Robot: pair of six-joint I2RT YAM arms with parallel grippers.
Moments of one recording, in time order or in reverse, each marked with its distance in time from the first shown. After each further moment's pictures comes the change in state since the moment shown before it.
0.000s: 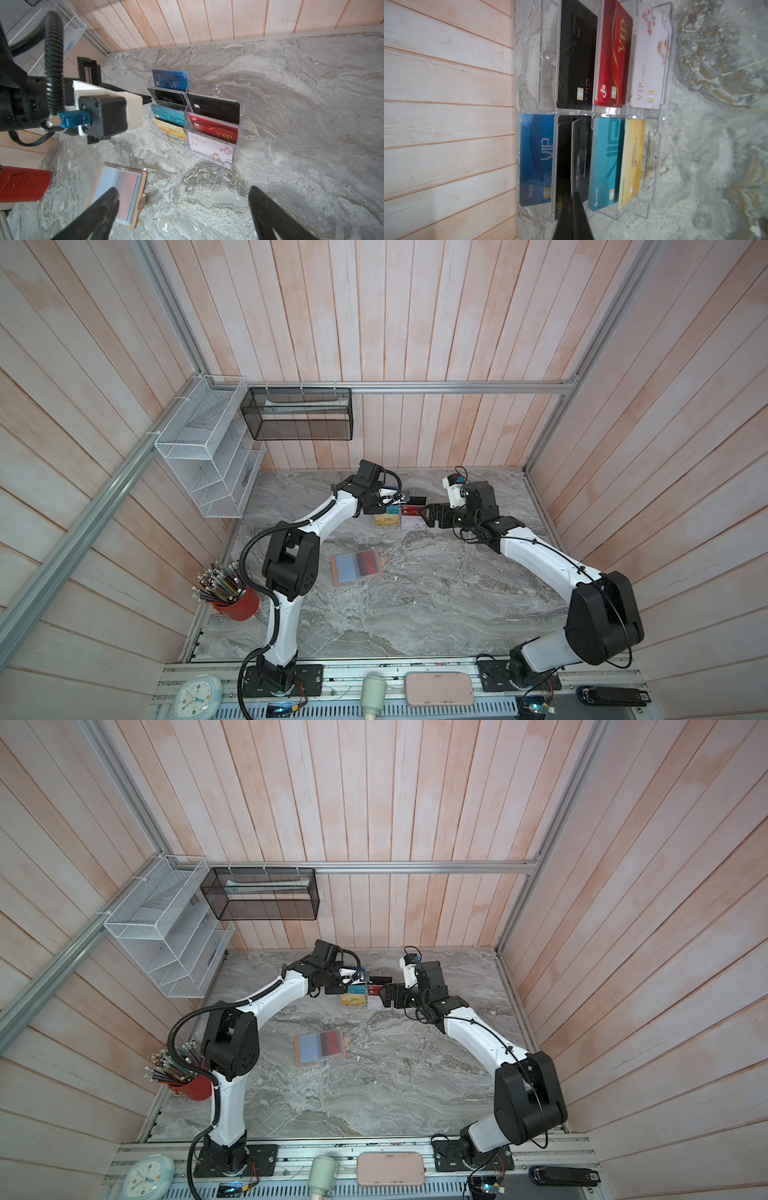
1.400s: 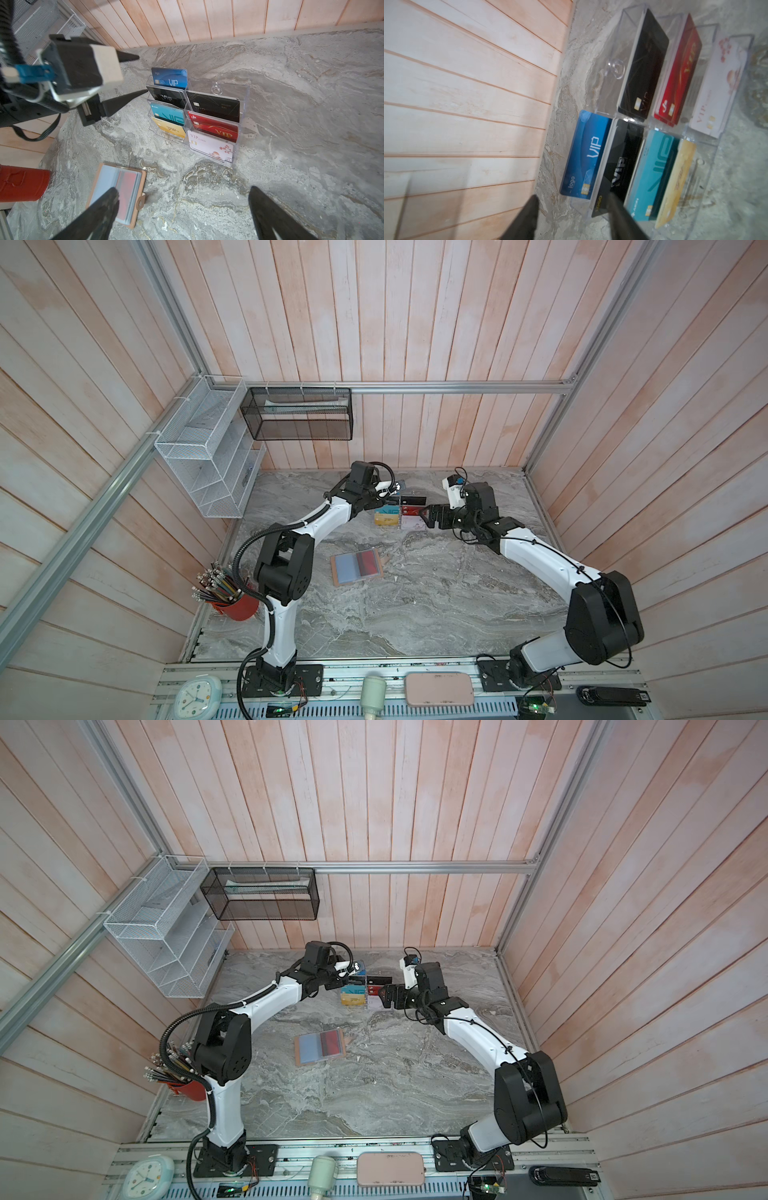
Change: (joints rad) left arm 0.034 -0.097 -0.185 0.340 -0.011 -0.195; right arm 0.000 0.000 -0.010 0.007 -0.001 0.005
